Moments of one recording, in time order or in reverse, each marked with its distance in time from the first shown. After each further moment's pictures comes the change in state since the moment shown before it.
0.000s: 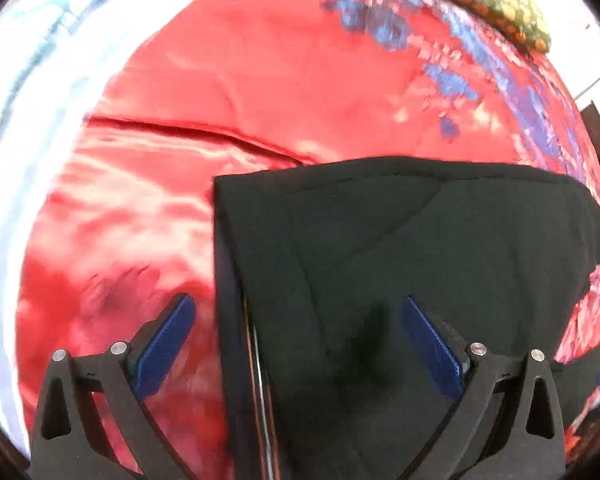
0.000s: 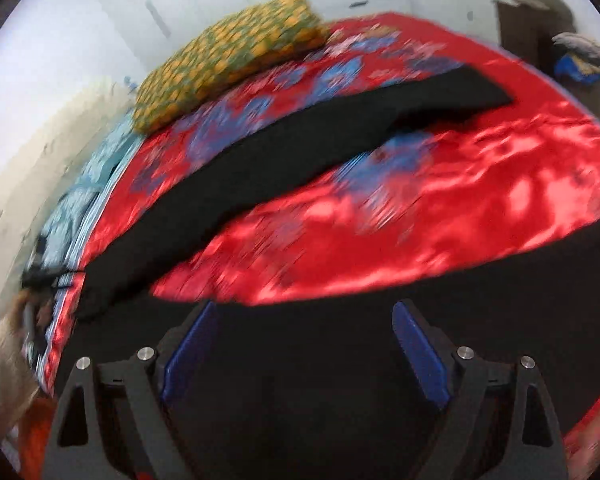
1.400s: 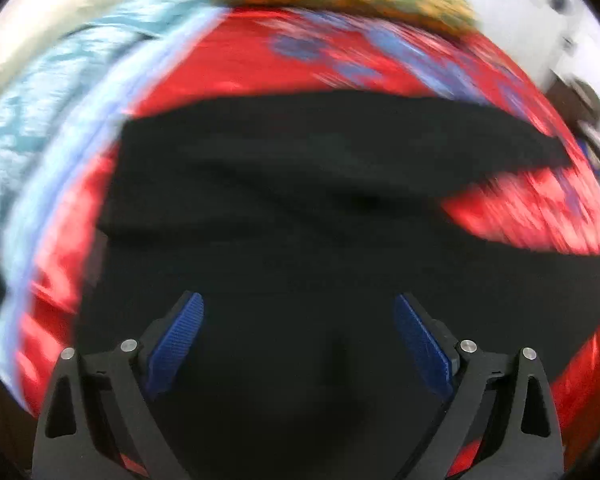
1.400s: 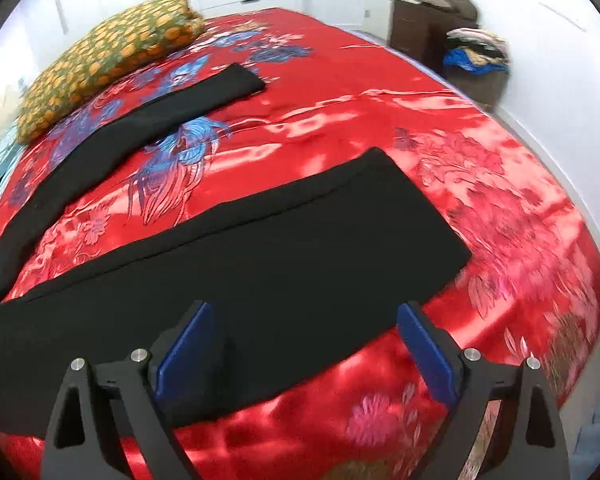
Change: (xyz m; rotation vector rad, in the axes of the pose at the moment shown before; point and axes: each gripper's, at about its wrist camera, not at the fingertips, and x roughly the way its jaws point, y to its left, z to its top) left arm -0.075 -0.078 -0.175 0.136 -0.235 0.091; right arm -0.042 -0.131 -0.009 0.091 0.017 -0.413
